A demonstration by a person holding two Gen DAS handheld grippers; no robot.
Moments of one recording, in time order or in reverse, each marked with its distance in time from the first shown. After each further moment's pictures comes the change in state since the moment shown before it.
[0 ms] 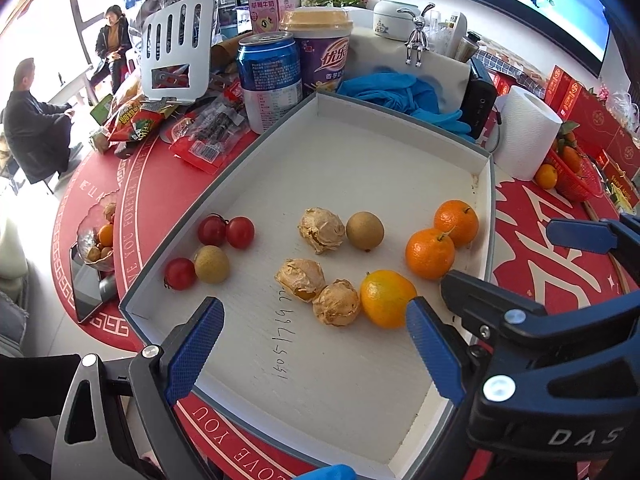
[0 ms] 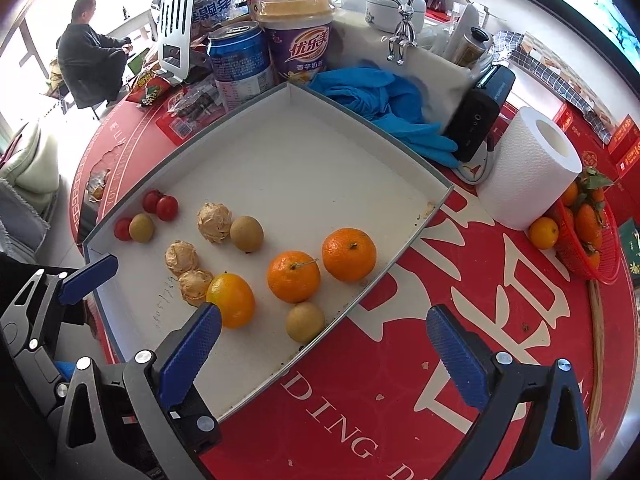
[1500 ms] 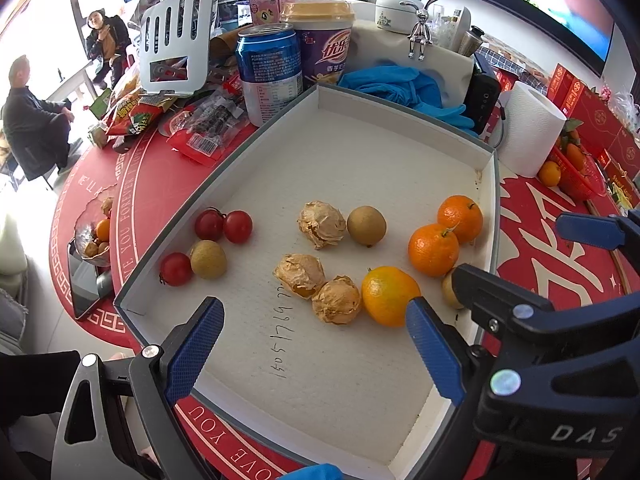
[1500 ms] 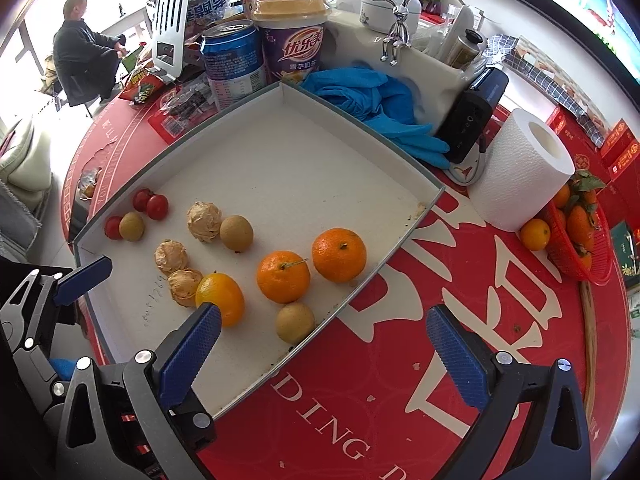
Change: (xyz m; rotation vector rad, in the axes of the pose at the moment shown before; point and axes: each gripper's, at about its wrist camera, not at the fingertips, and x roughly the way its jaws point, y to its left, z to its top) left arm 0.007 0.001 0.000 -0.008 0.019 0.001; right arm 0.002 -0.001 -0.001 -0.008 -0.011 -0.052
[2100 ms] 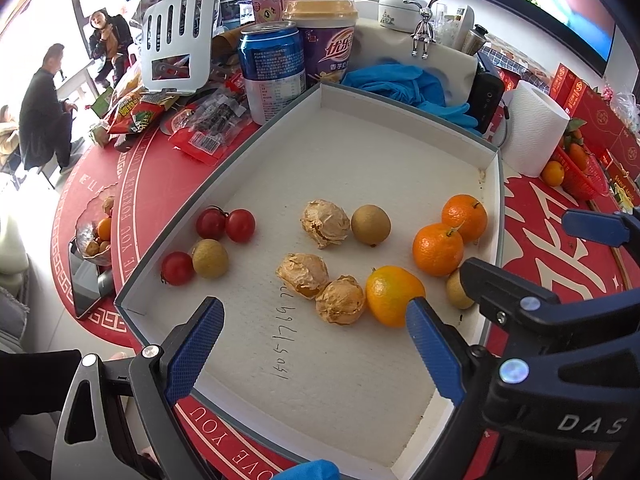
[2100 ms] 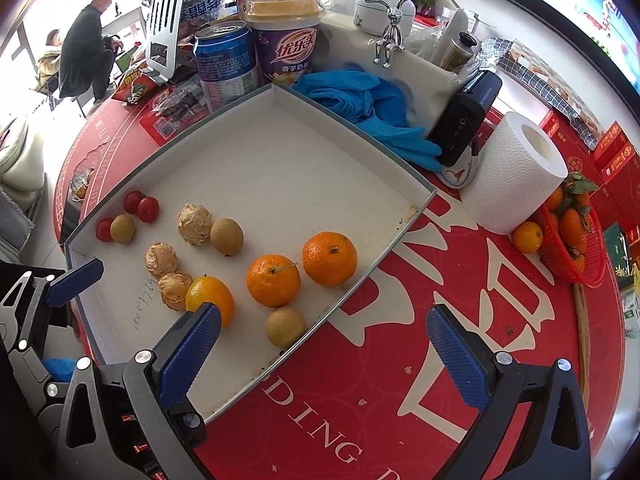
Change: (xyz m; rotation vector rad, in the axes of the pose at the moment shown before) left arm 0.002 0.000 0.000 0.000 0.000 0.006; right arm 0.000 -0.001 0.002 -0.002 -0.004 -0.018
